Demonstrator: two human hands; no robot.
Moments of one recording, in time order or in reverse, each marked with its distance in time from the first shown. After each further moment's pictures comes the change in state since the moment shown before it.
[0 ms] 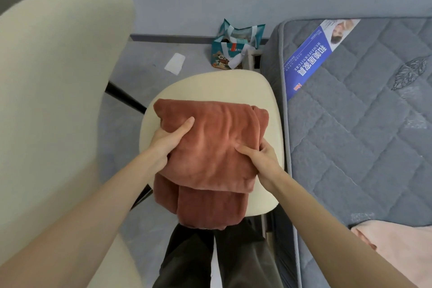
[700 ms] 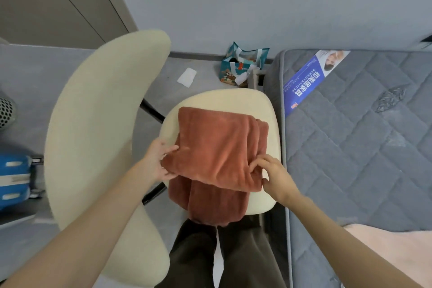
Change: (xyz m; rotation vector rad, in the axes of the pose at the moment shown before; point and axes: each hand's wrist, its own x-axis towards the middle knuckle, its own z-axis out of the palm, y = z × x) left_hand -0.065 0.019 -0.056 -0.359 -0.001 -0.437; right_hand -0.063 -0.021 -0.033 -1.086 -0.170 -0.523
